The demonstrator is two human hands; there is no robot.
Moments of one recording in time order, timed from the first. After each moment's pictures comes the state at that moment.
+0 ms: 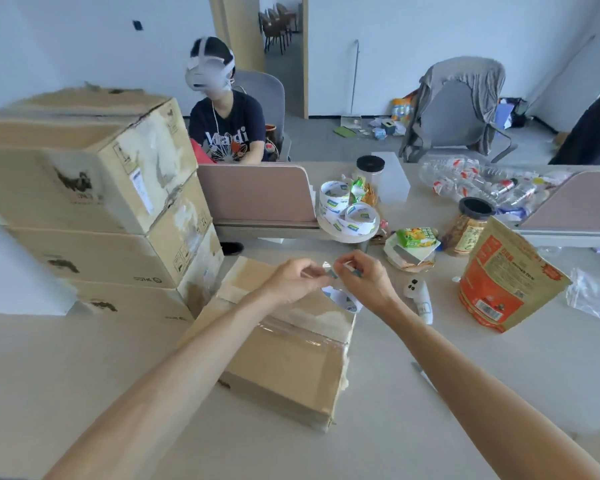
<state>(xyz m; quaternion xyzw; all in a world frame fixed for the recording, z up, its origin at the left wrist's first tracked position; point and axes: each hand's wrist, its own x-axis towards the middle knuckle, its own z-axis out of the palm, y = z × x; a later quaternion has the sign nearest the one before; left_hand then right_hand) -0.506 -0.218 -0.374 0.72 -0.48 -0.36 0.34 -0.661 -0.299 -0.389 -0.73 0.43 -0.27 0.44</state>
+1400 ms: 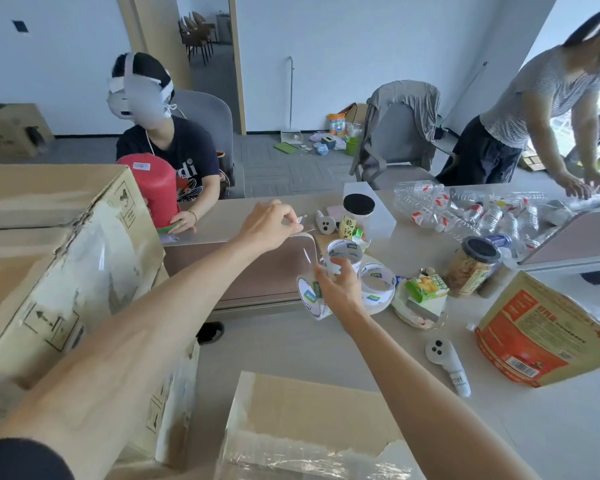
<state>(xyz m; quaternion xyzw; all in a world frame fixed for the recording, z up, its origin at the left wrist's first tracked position) -0.280 -0.457 -0.317 0.70 -0.65 -0.13 0.26 -0.455 -0.433 -0.393 -0.58 0.60 -0.32 0.45</state>
